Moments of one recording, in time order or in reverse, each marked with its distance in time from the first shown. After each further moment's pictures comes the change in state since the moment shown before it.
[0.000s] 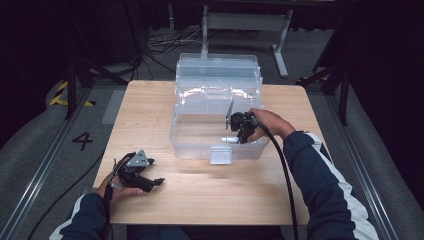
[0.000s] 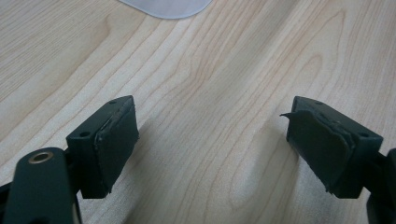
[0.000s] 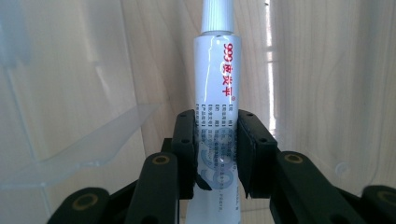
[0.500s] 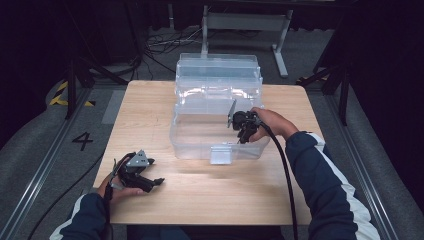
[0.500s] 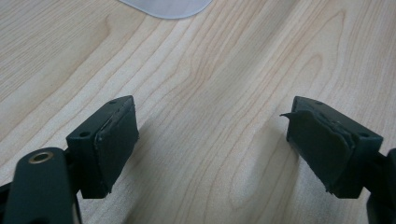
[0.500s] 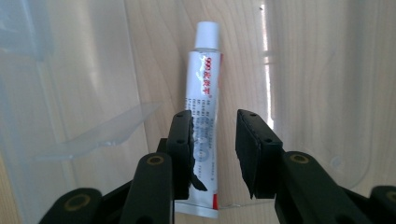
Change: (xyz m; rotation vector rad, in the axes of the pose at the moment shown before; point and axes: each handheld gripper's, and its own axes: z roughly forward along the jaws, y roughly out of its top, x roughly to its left) left arm 0.000 0.000 0.000 0.000 0.000 0.000; right arm 0.002 -0.006 -0.009 -0.034 -0.023 0.013
